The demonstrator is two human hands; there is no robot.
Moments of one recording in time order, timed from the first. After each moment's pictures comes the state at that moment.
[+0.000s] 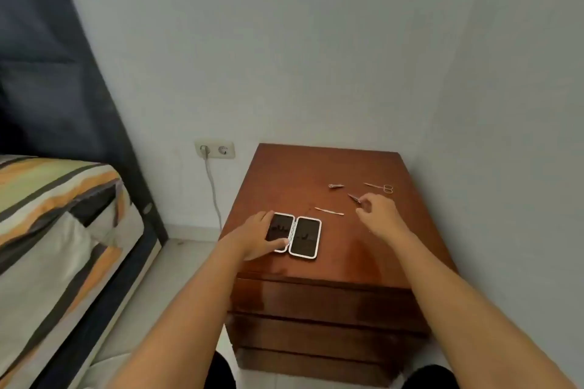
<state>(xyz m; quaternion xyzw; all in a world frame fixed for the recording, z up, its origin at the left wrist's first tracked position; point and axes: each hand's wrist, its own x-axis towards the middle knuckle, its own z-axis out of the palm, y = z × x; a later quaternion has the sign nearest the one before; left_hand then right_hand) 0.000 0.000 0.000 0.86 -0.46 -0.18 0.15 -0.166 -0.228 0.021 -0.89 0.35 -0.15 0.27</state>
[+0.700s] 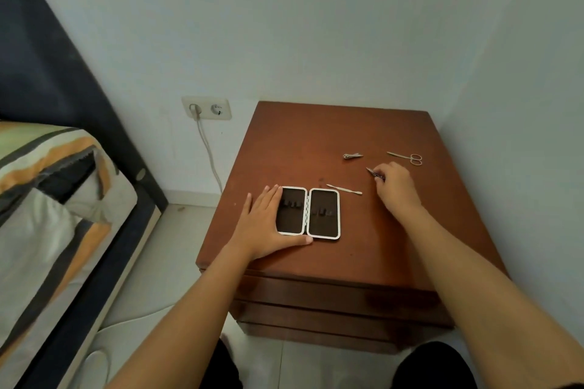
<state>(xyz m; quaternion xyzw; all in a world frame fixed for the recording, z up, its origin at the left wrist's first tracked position) 0.018 -0.031 -0.063 0.87 -0.45 -0.10 0.19 -0.105 -0.287 -0.039 -0.89 0.37 -0.18 0.19</state>
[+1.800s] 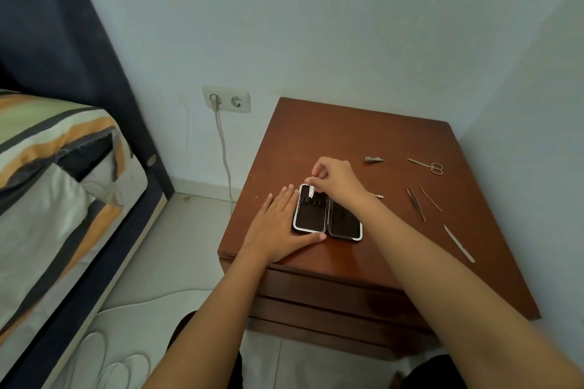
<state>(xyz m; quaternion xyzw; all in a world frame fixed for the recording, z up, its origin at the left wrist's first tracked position) 0.011 -0.013 -0.064 0.86 -0.46 -0.06 0.20 -0.018 -0.180 -0.015 -0.89 0.23 -0.09 0.37</state>
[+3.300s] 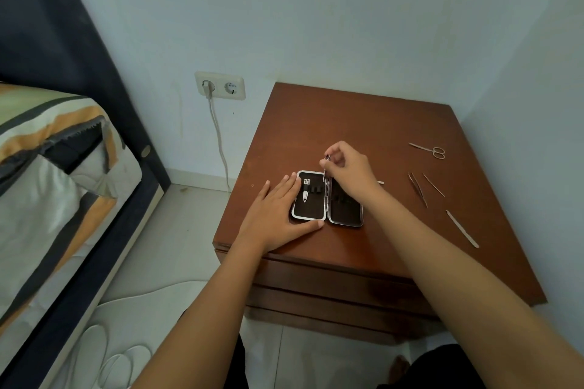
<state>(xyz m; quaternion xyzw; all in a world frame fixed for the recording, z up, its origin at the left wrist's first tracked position) 0.015 -0.013 -0.065 0.85 -0.48 -0.06 0.20 -0.037 -0.191 -0.026 -0.85 0.25 -0.19 0.43</state>
